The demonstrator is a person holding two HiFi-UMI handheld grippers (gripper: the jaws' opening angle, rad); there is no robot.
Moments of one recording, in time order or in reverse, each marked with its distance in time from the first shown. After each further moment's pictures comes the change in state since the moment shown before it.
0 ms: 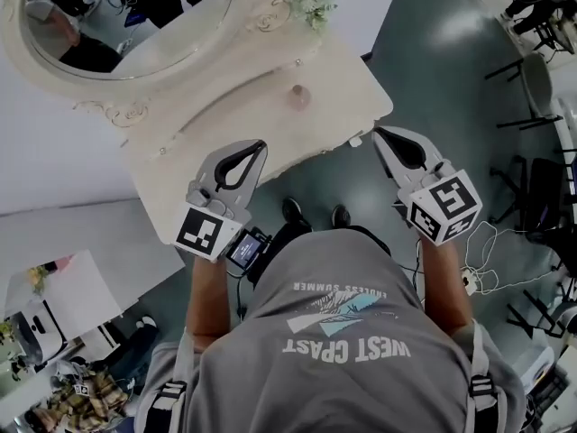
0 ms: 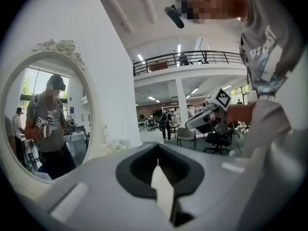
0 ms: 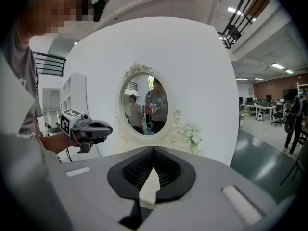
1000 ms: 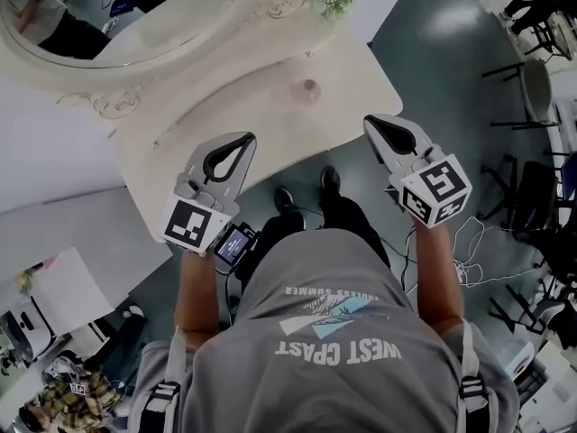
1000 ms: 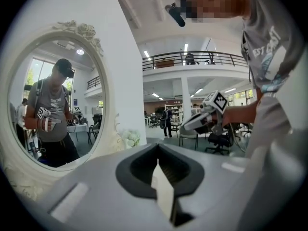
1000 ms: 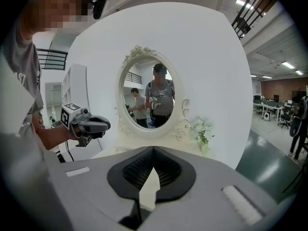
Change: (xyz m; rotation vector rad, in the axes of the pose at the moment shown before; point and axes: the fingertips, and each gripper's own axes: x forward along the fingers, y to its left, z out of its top) left arm 0.009 0.042 -0.023 -0.055 0.024 0.003; right arm 0.056 -0.015 -0.006 -0.043 0.058 0.041
